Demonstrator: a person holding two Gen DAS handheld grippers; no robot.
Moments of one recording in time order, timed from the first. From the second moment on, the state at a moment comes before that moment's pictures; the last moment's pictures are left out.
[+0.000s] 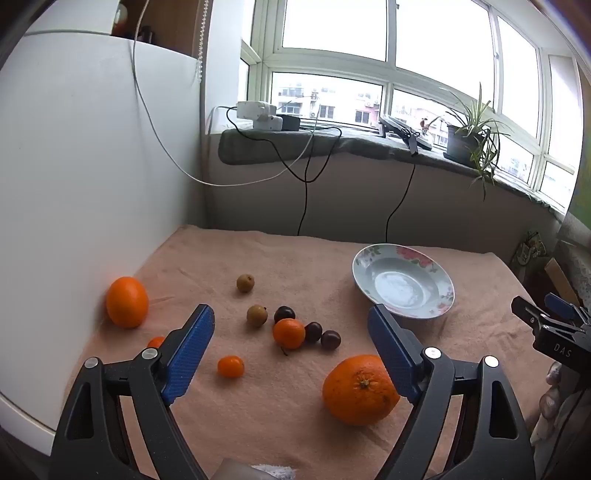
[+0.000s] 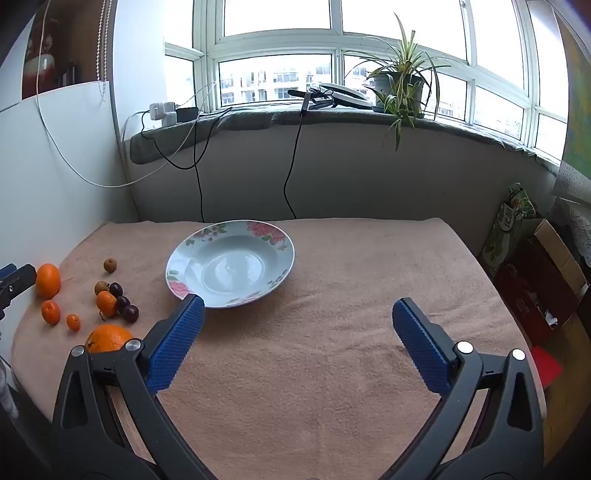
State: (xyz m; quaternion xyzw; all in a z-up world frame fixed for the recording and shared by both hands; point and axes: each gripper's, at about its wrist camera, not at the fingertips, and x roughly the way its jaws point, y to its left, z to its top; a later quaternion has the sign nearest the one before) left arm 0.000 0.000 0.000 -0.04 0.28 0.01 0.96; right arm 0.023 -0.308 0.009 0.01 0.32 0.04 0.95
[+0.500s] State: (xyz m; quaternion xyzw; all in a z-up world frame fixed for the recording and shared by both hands) left arm -0.005 -0.012 -0.001 -0.04 0.28 0.02 0.96; right arm 0.021 -0.308 0.011 0.01 0.32 0.04 0.95
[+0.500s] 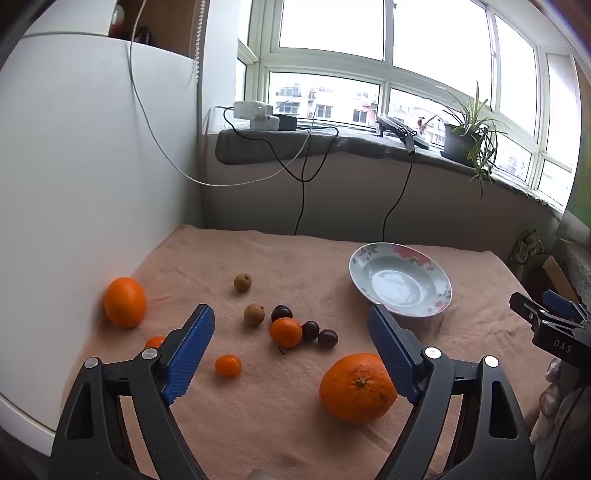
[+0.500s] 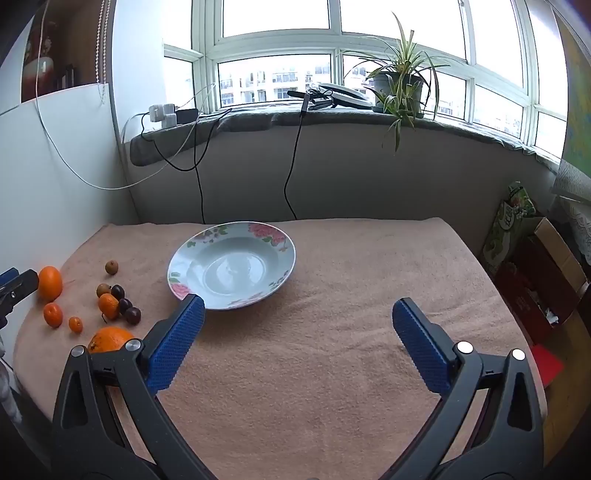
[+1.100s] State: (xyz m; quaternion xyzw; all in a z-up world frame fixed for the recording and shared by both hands) left arm -0.002 -0.002 0.002 -0.04 0.28 0.01 0.96; right arm 0.022 -0.307 0.012 0.01 0.32 0.04 0.95
